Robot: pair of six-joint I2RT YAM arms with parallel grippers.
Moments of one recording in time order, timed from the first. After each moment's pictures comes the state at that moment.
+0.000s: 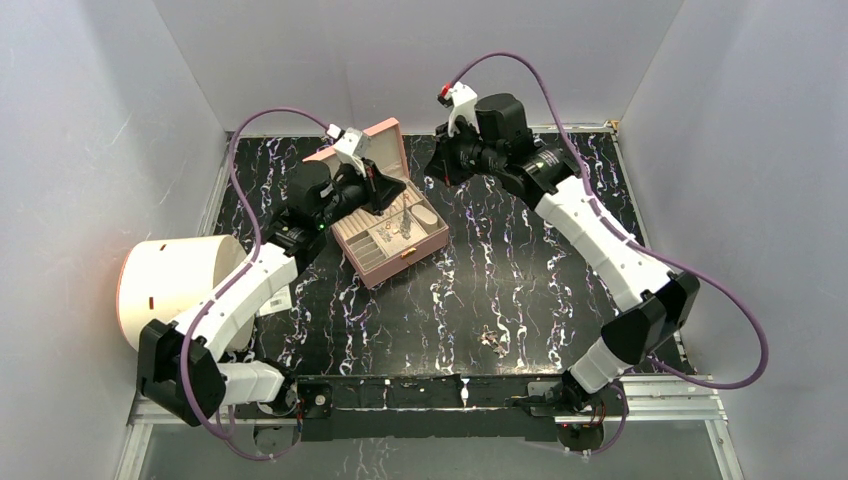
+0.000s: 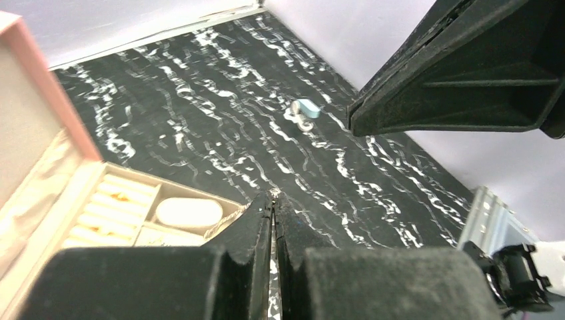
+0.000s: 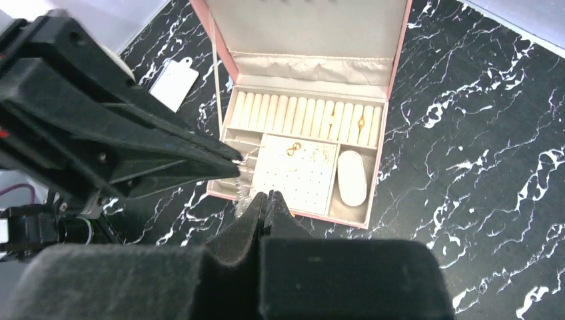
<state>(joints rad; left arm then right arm) -0.48 1.28 1.00 0.16 0.38 -0.31 0.66 1.56 1.75 -0.64 -0.27 0.14</state>
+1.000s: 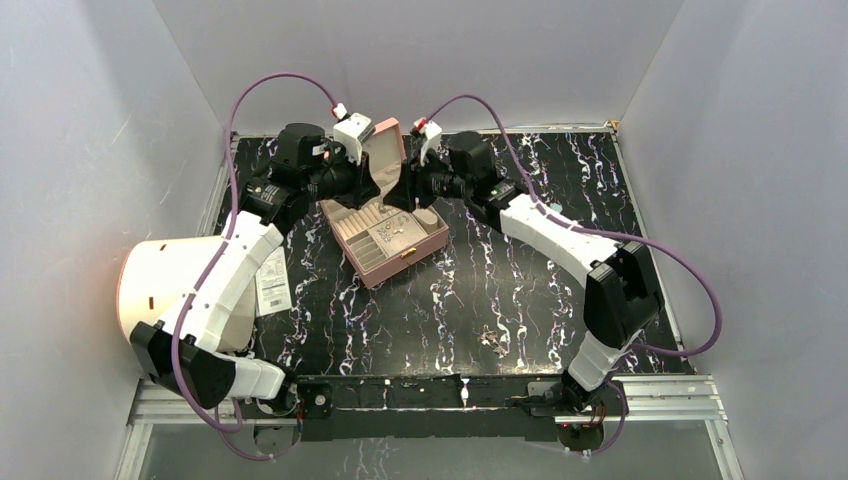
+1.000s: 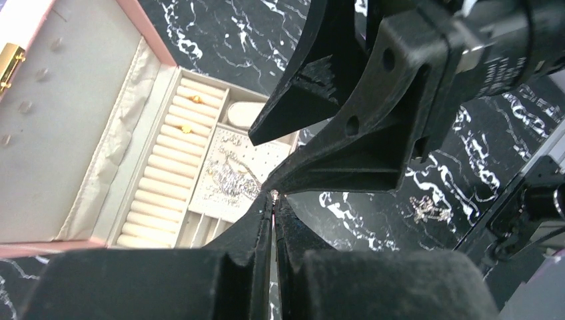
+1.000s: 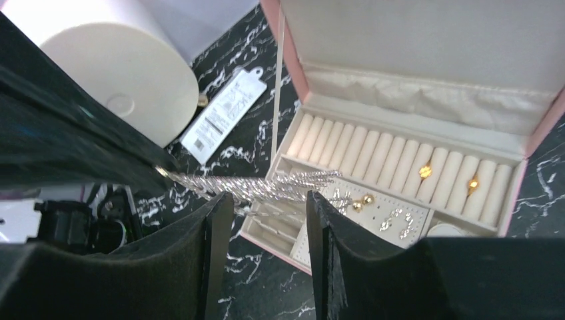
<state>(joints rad) -0.41 1.35 1.43 -0.62 0.36 0.00 0.69 1.70 1.46 -0.07 -0.49 0.28</state>
